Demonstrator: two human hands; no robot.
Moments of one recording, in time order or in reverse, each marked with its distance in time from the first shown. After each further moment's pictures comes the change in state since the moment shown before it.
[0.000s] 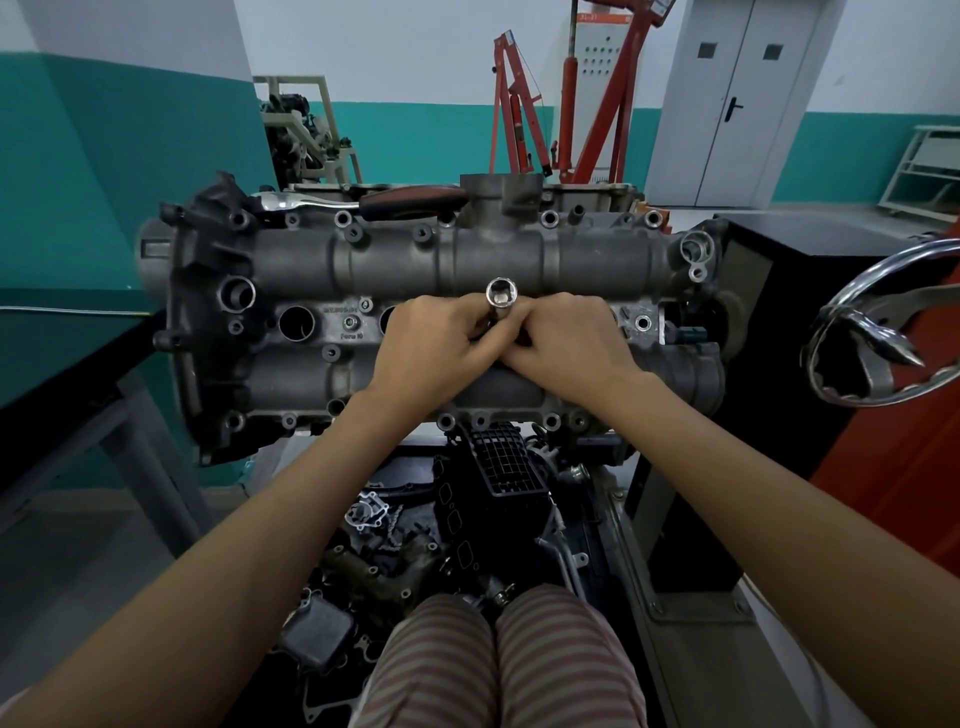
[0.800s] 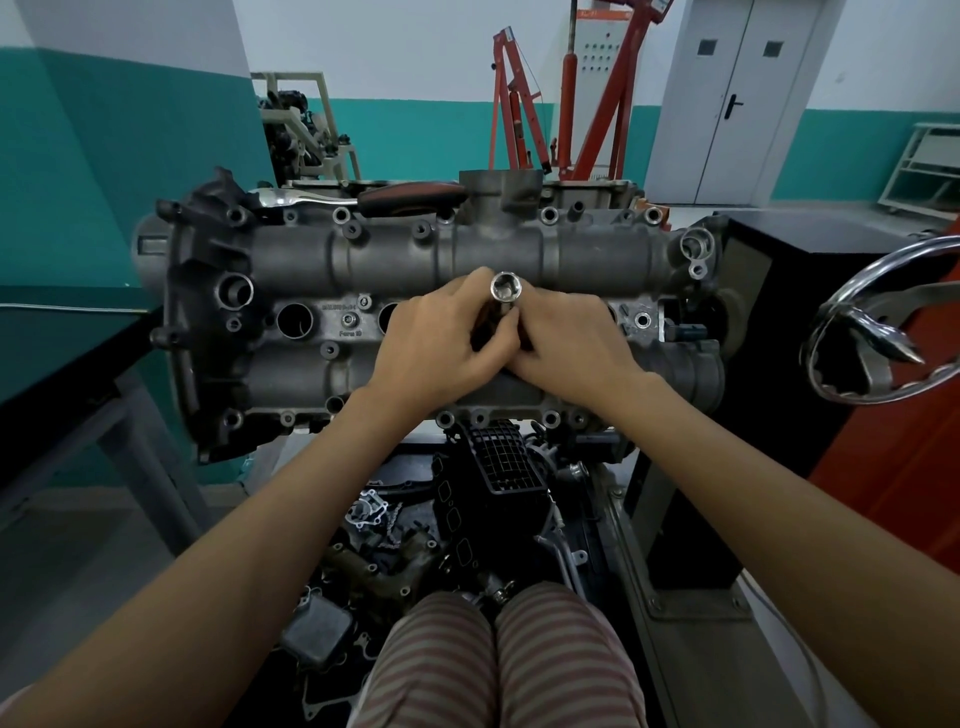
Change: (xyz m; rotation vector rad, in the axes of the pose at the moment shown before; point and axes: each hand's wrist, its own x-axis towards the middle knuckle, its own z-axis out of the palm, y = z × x) left_hand 0.000 0.003 0.000 -0.033 -0.038 -0.018; right_hand -0.002 -0.003 -0.003 0.028 0.029 -0.065
